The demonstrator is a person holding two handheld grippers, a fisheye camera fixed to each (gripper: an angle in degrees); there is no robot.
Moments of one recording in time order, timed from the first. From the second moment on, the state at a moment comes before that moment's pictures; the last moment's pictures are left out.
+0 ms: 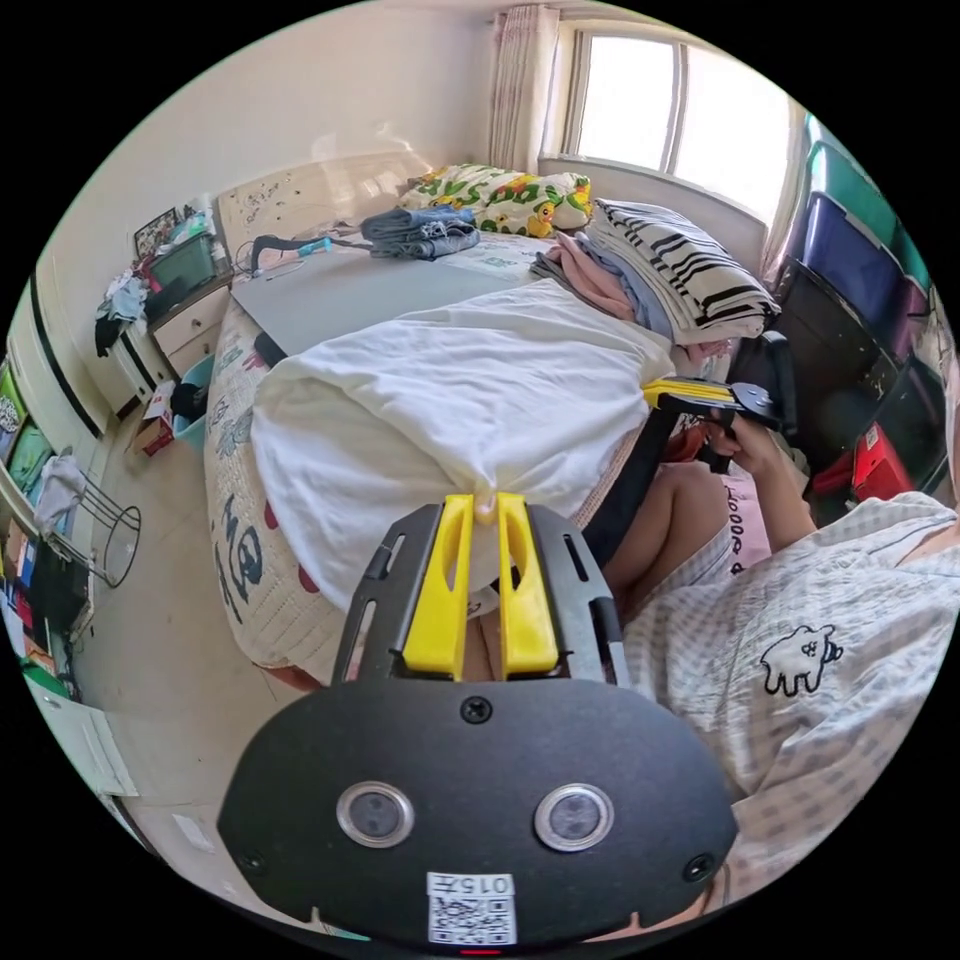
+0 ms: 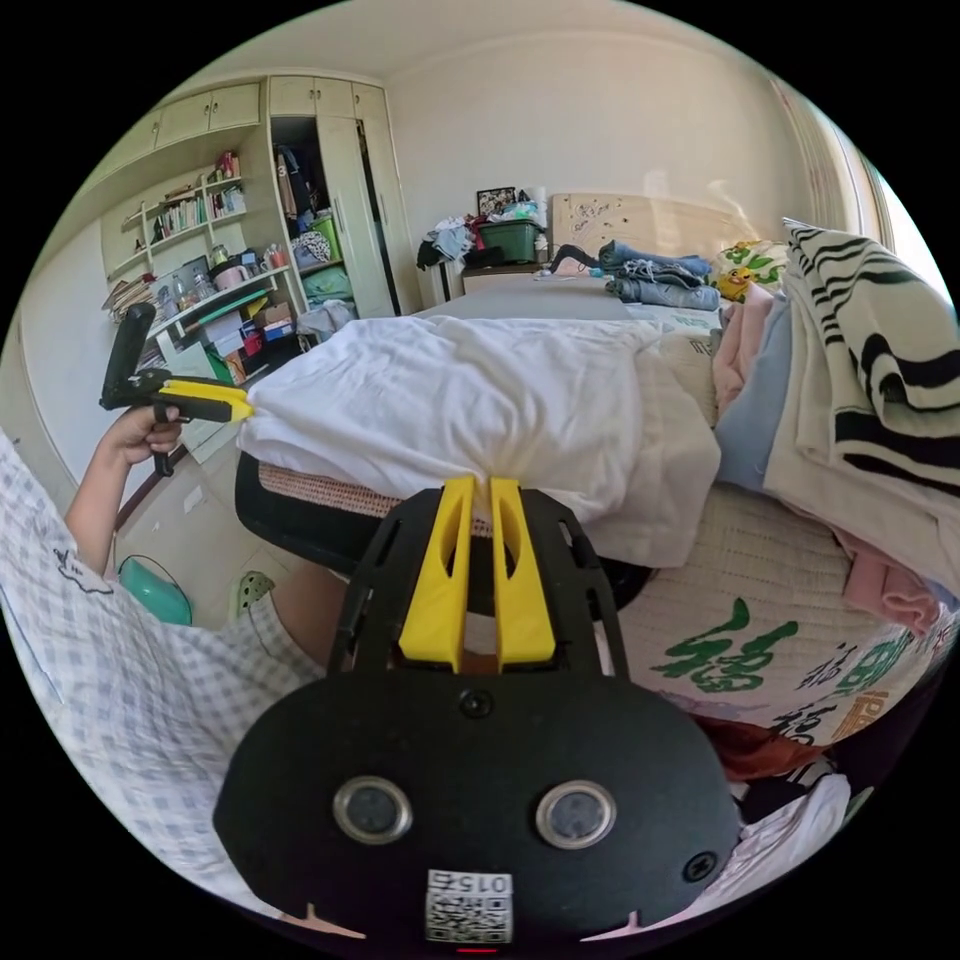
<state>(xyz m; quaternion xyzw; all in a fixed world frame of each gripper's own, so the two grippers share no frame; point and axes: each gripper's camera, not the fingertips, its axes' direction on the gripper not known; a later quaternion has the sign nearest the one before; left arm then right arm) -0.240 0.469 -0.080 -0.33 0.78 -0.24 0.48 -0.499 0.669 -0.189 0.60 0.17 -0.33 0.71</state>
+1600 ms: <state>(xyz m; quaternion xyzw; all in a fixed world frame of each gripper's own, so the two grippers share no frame) -0.301 0.575 -0.007 -0.29 0.69 -0.45 0.49 -0.539 0.784 -0.317 0.69 0.01 -0.40 0.60</state>
